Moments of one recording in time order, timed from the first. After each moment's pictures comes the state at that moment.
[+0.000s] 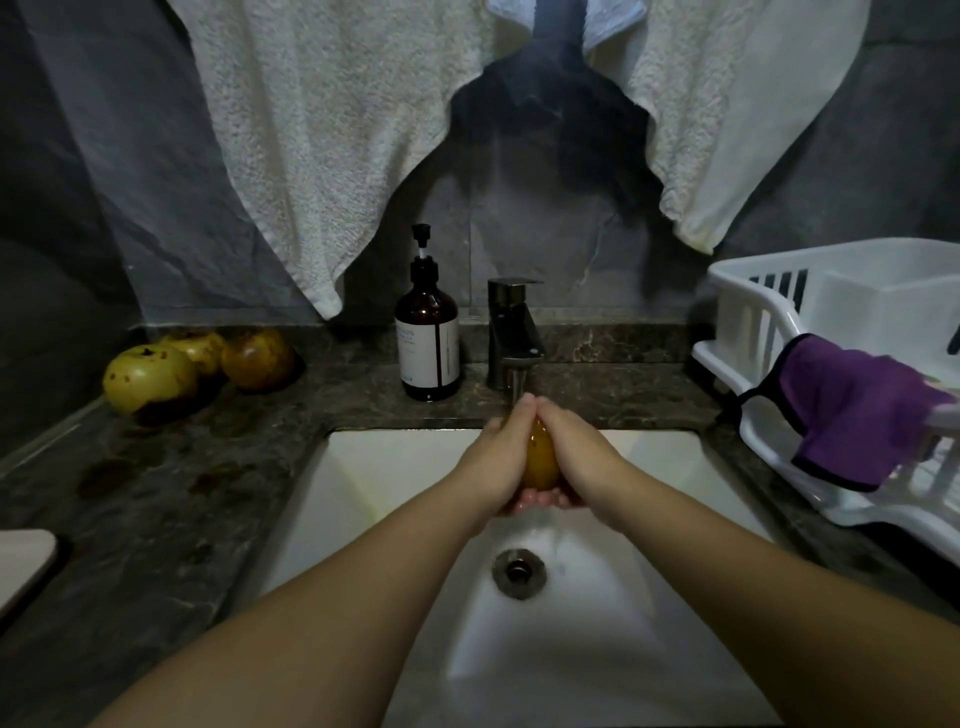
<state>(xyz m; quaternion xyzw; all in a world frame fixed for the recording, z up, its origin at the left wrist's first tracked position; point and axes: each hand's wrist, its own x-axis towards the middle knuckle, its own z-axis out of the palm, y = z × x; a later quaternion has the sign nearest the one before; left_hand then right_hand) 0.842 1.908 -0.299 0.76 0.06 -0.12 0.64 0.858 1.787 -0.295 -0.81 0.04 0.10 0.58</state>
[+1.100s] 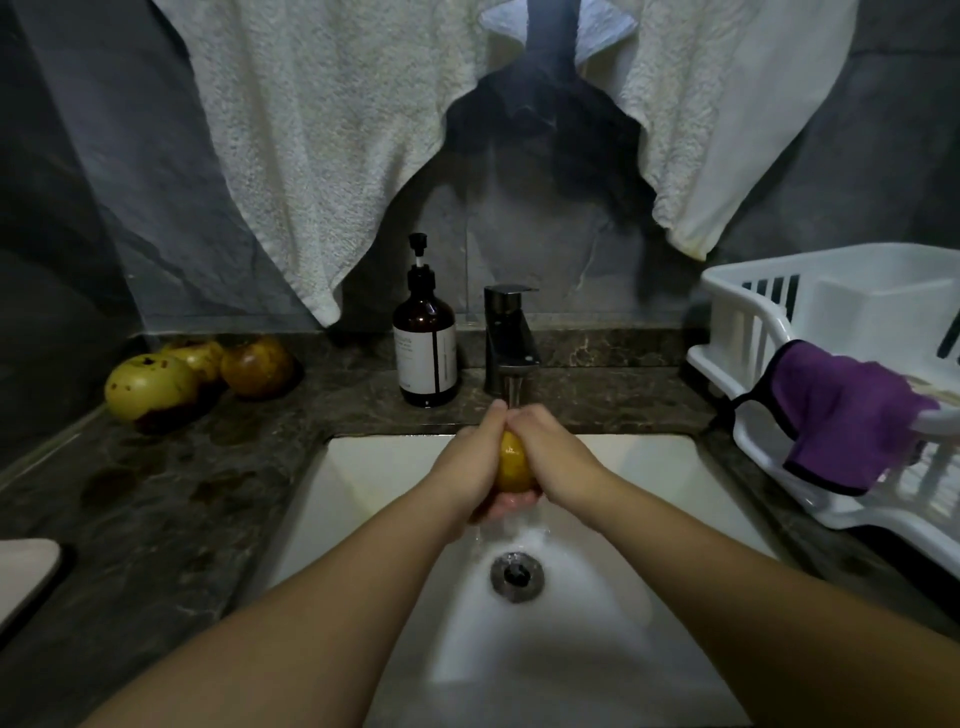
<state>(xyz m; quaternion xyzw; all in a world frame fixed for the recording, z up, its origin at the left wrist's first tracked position) 0.836 1.921 -0.293 0.73 0.11 -0.10 0.66 0.859 1.801 -0.298 -0.83 -0.03 0.08 0.55</state>
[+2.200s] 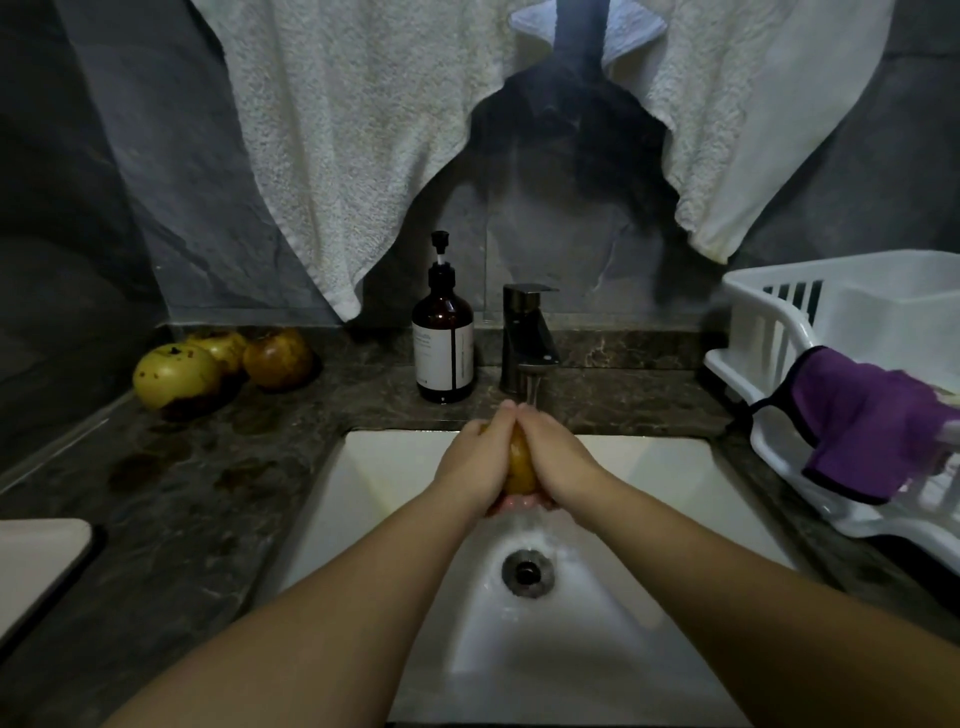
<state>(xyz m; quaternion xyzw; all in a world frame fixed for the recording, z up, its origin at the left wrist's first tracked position) 0.841 1.932 -0.301 0.76 0.13 -0.05 0.64 0.856 1.817 -0.297 -0.82 0.00 0.08 0.56</state>
